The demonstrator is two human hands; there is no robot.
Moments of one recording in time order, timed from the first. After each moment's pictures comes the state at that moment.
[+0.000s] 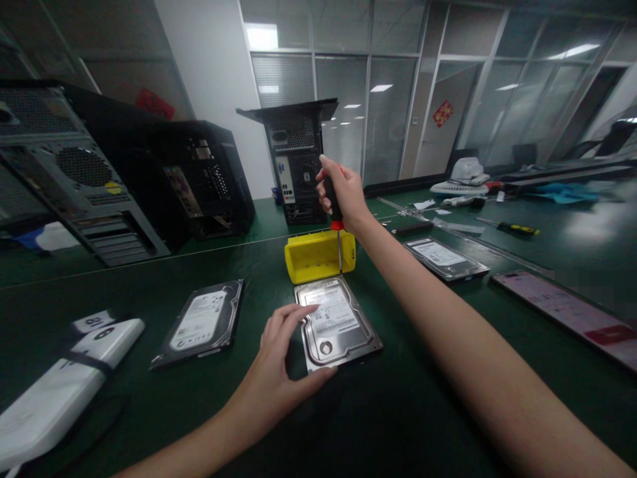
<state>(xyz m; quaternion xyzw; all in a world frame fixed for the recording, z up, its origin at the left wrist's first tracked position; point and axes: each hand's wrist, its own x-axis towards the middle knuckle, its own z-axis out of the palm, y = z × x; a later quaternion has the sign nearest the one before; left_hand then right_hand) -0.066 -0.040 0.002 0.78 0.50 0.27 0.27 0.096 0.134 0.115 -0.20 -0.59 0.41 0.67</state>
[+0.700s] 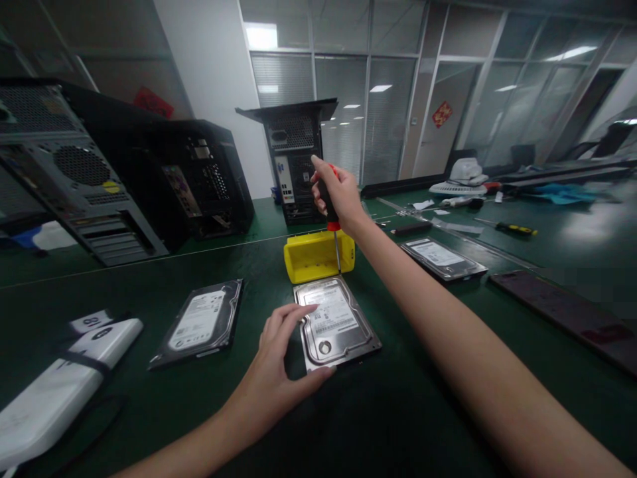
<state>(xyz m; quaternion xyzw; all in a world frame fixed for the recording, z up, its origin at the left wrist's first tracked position) -0.066 -0.041 0.003 0.78 0.49 0.28 0.26 0.091 0.130 0.115 -0.21 -0.61 0.39 0.66</state>
